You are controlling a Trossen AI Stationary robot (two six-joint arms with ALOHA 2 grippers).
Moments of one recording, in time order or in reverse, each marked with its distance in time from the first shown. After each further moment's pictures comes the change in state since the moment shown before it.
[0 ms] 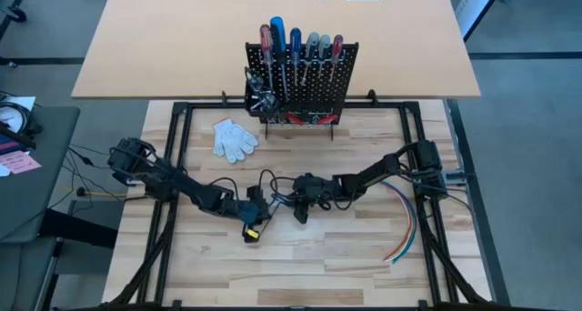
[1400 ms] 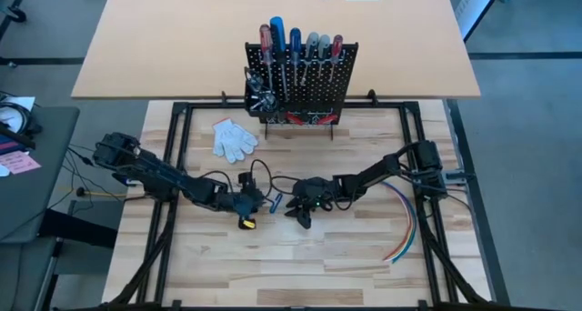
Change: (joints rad) left arm 0.045 -0.151 -0.012 -0.191 -0.202 0.095; right arm 0.000 0.002 -0.003 0.037 -0.188 0.031
